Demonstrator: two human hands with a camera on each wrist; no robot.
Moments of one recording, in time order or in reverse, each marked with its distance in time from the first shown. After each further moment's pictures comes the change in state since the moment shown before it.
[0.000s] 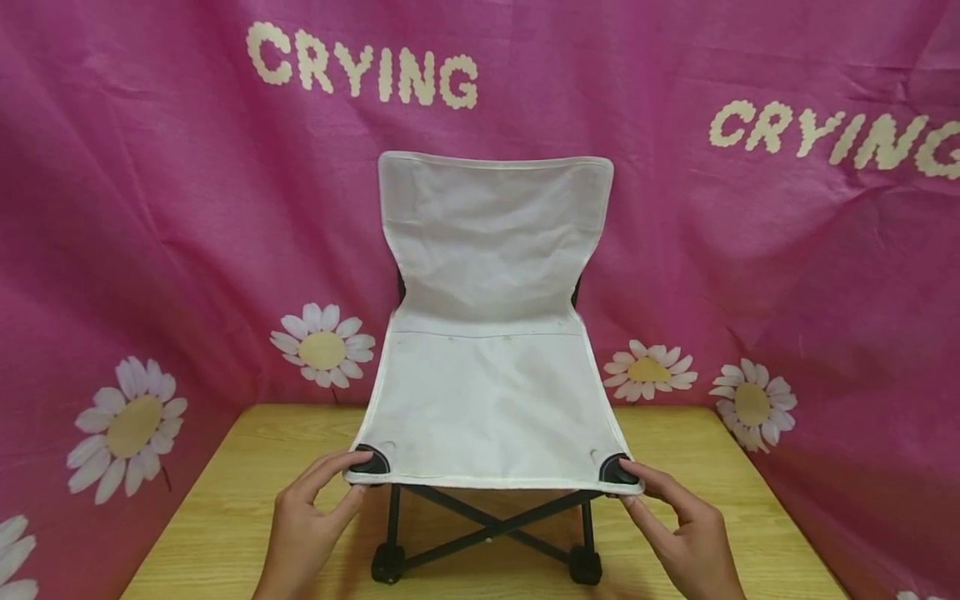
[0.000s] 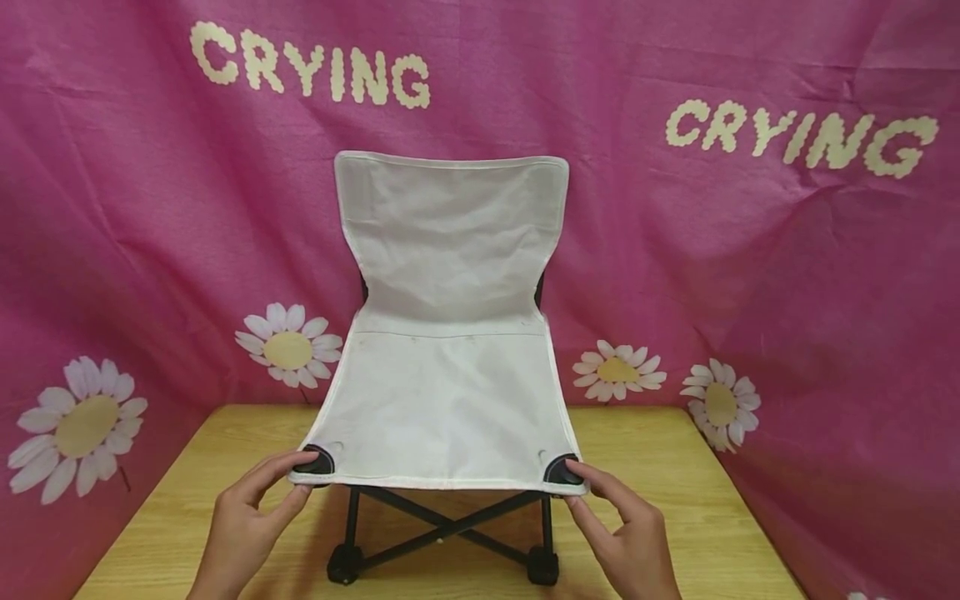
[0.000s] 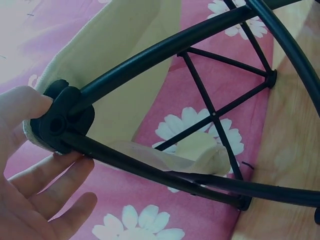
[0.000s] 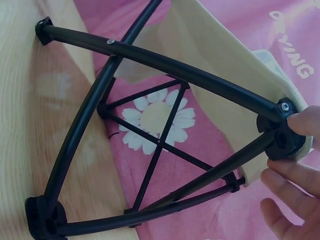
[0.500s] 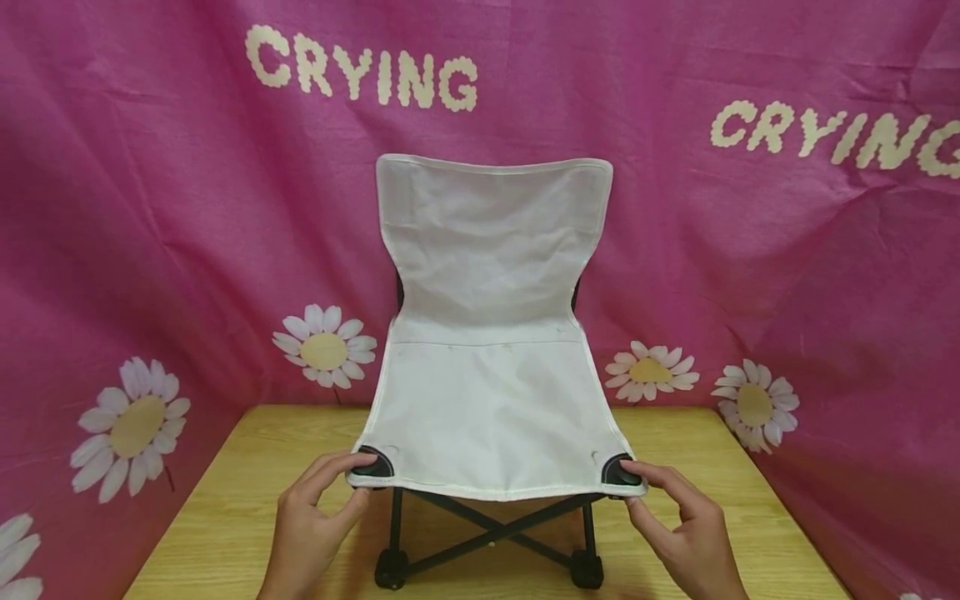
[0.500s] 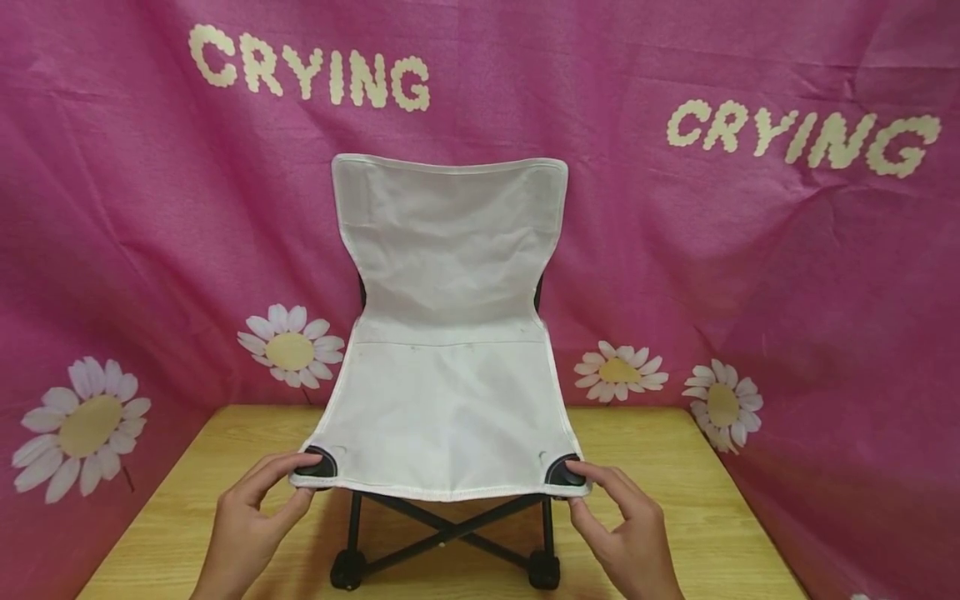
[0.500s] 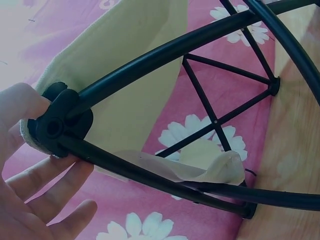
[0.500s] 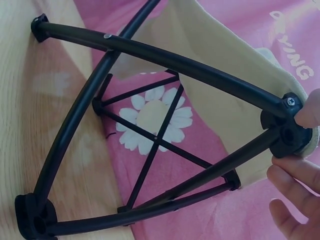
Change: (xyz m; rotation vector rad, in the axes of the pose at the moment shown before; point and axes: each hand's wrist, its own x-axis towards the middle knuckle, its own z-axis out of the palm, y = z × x) left_hand 0.000 0.007 0.002 -0.030 0.028 0.011; right_hand 0.005 0.000 -0.004 0.045 -0.005 -0.073
